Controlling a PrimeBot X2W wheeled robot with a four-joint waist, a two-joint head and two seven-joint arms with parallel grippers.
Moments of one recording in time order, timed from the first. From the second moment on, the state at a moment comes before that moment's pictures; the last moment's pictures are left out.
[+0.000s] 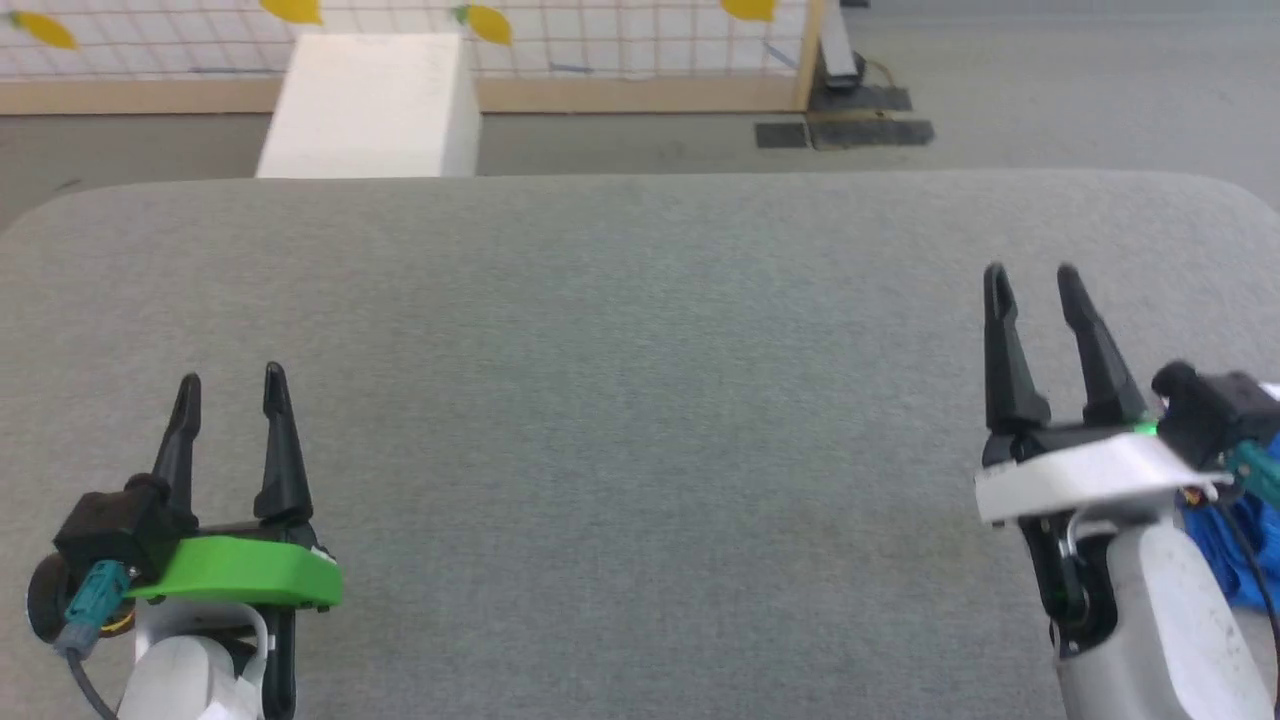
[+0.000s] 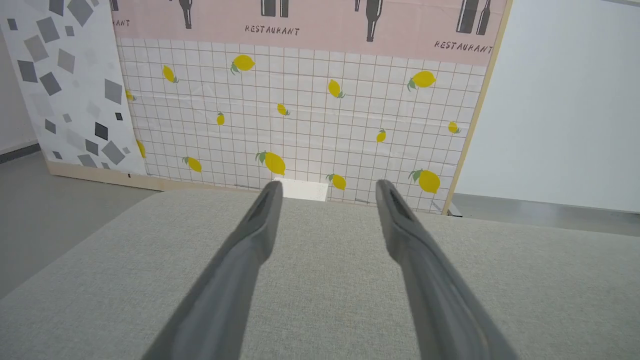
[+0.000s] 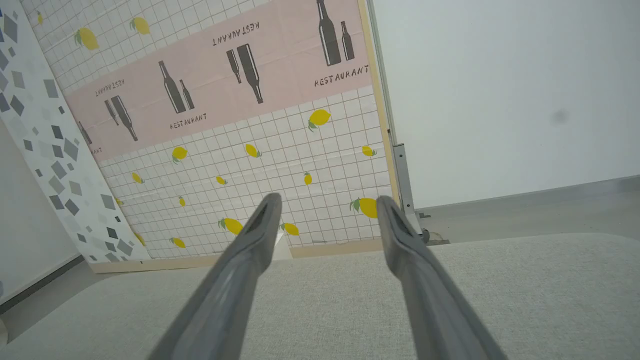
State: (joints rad) left arm -0.10 0.19 0.06 0.06 -0.28 -0.03 -0.26; right arm -0.29 -0.05 -0.01 0.21 0.31 0.13 -0.25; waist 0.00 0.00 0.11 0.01
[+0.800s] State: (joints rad) left arm -0.10 0.16 -0.05 0.22 -0.26 -0.03 -0.23; right arm -0.05 -0.05 -0.05 0.19 0.20 0.13 -0.26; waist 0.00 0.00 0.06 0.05
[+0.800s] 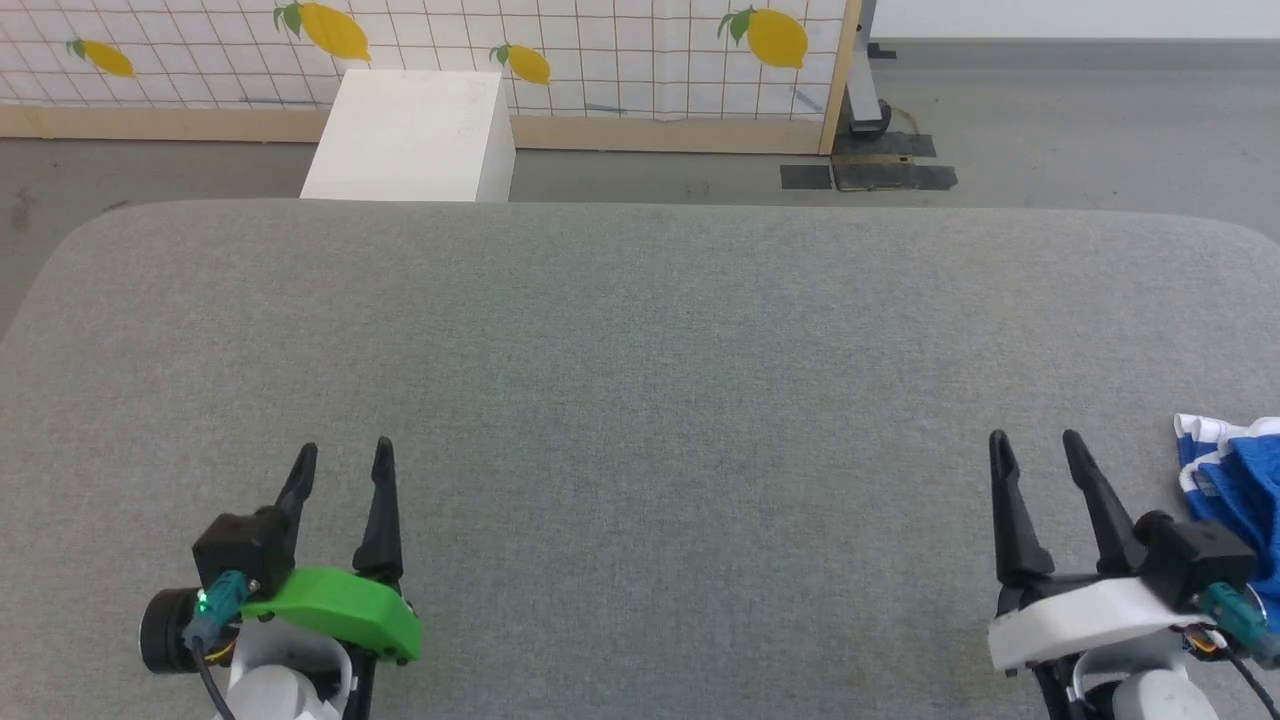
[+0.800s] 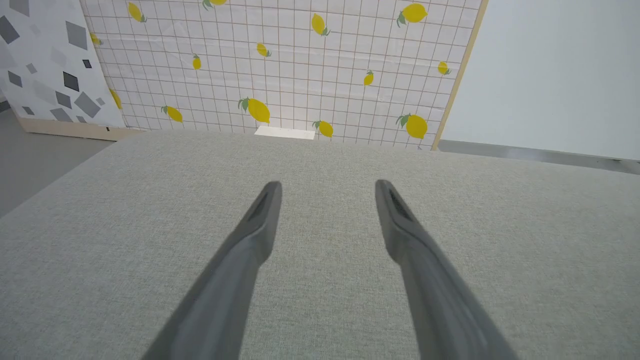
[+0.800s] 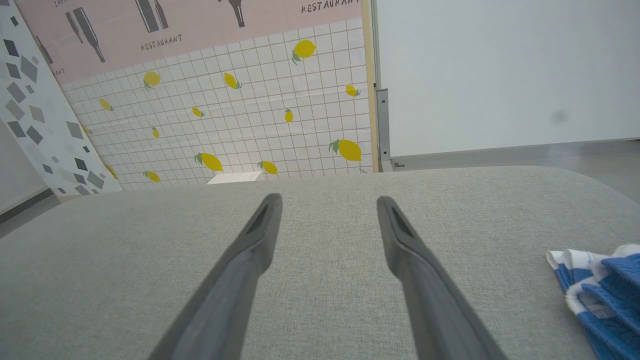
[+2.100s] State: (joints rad) left arm -0.09 0.14 -0.05 0.20 -0.22 -0.03 -0.18; right arm -0.04 -0.05 -0.04 0.16 0.15 0.13 -0.21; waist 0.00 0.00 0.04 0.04
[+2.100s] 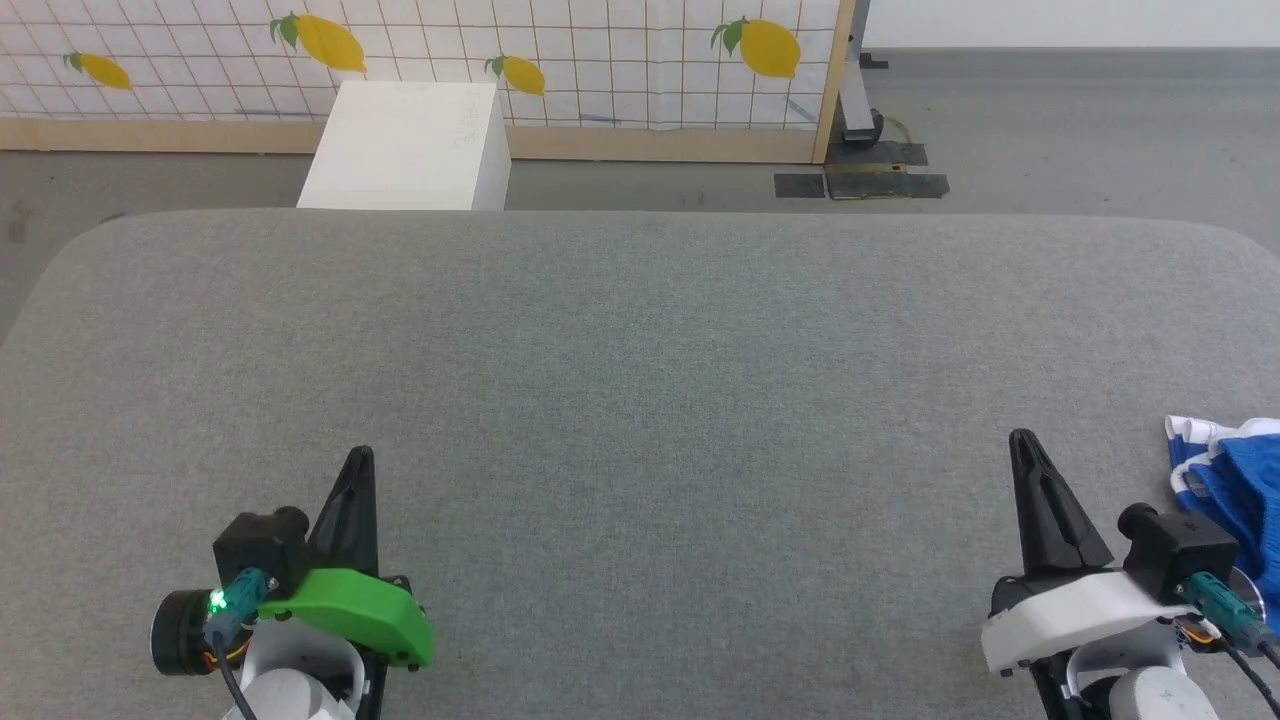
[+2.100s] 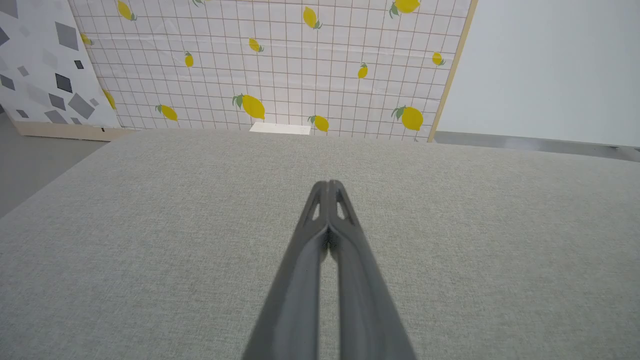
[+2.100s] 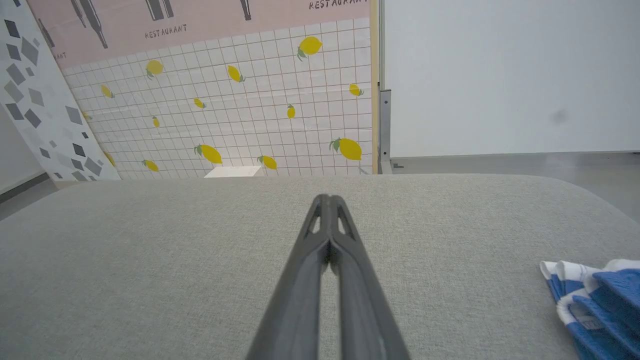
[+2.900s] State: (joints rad) left arm -0.07 0.12 -0.04 0.16 -0.17 -0.02 -0.14; right arm -0.04 -0.05 -0.03 0.12 0.12 0.13 -0.16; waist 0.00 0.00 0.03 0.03
